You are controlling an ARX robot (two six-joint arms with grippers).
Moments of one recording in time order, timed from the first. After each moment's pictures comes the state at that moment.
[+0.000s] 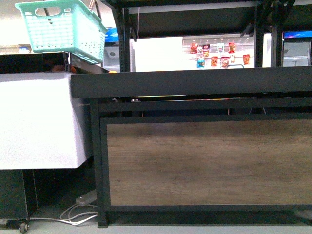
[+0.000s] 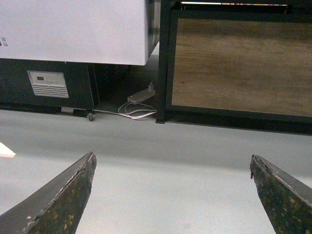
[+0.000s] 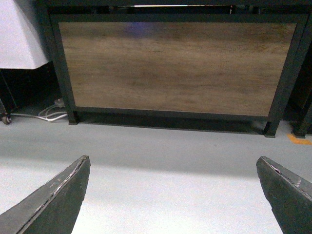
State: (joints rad) left arm 0.00 0.00 0.01 -0.01 0.00 0.00; right arm 0.00 0.00 0.02 0.00 0.00 0.00
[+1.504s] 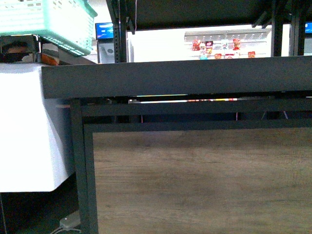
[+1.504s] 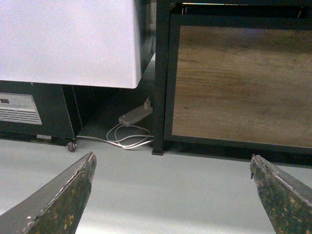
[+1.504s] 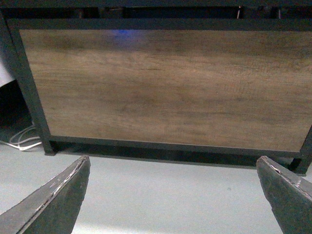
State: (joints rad) left arm 0.00 0.00 0.01 -0.01 0.00 0.00; right arm 0.00 0.00 0.02 0.00 0.00 0.00
